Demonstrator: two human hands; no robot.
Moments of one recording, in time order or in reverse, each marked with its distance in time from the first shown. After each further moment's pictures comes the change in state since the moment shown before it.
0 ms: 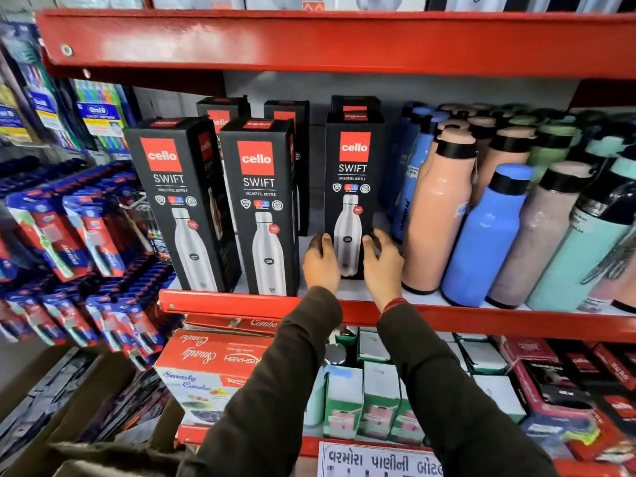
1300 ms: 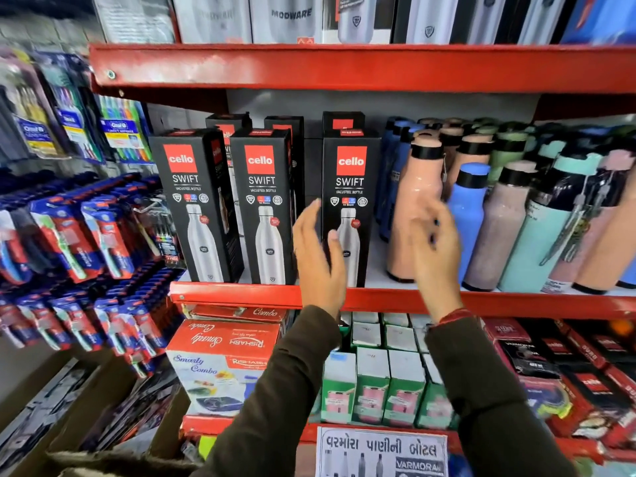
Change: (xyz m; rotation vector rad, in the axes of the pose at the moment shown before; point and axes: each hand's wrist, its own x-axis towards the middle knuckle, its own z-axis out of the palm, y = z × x) left_hand -0.082 0.076 -0.021 0.004 0.145 0.905; right_hand -0.045 -0.110 -0.126 0.258 0.237 -0.429
